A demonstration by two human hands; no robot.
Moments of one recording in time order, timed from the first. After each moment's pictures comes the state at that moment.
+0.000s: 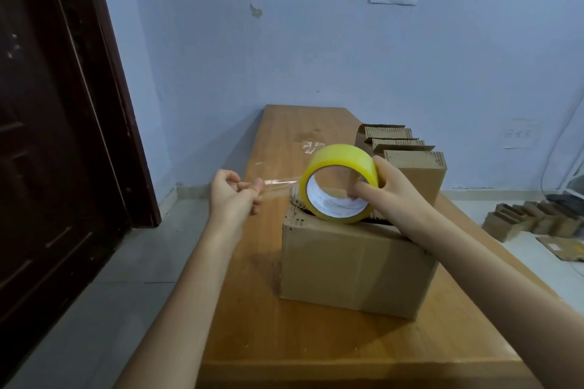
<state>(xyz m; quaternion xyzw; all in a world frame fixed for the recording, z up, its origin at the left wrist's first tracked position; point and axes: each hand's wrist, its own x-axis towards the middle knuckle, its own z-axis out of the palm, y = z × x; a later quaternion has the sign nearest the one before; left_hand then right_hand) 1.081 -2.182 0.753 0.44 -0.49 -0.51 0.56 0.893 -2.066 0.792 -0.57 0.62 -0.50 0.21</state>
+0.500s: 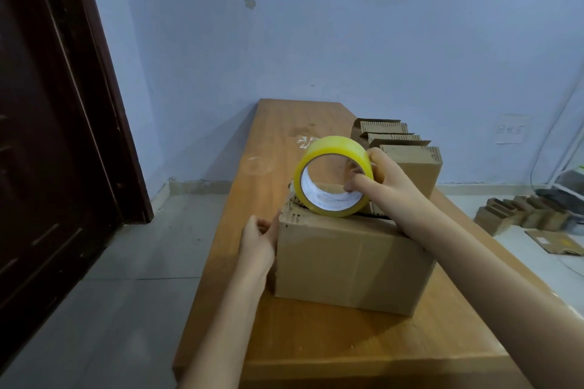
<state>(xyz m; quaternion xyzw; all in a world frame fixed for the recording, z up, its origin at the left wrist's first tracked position) 1.055 -2.146 0.696 0.49 -0.51 -0.54 0.45 0.888 -2.074 0.785 -0.57 0.61 -0.51 0.22</state>
